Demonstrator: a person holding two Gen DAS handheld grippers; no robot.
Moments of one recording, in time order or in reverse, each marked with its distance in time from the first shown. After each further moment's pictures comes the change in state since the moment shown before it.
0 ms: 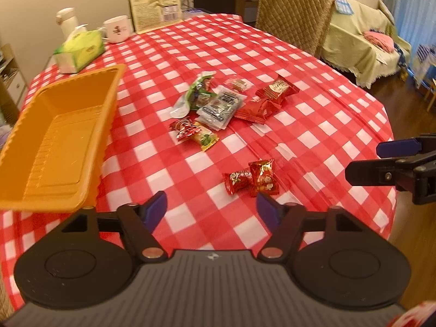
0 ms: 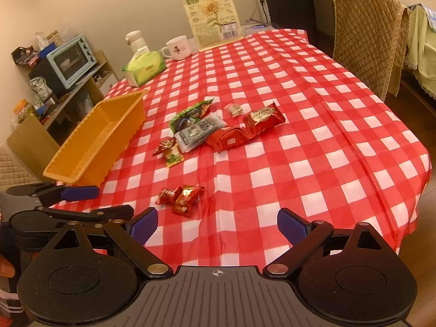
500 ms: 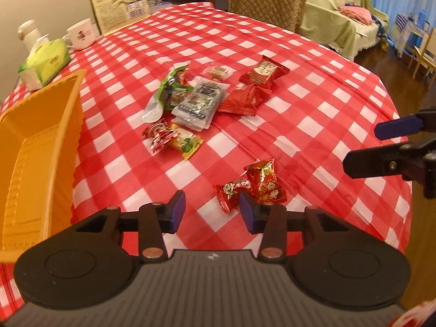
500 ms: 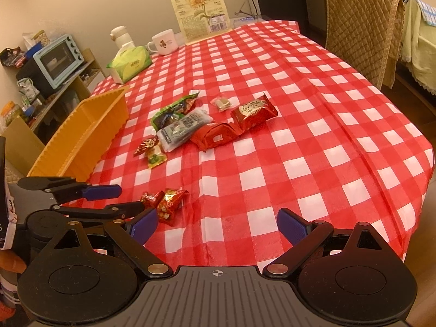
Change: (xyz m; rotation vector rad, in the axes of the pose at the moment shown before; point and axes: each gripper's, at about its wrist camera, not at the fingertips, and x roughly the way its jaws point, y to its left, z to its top) left arm 0.050 -0.008 0.011 0.147 0.025 -0.053; right arm 0.026 -0.011 0.006 0.024 0.024 -0.036
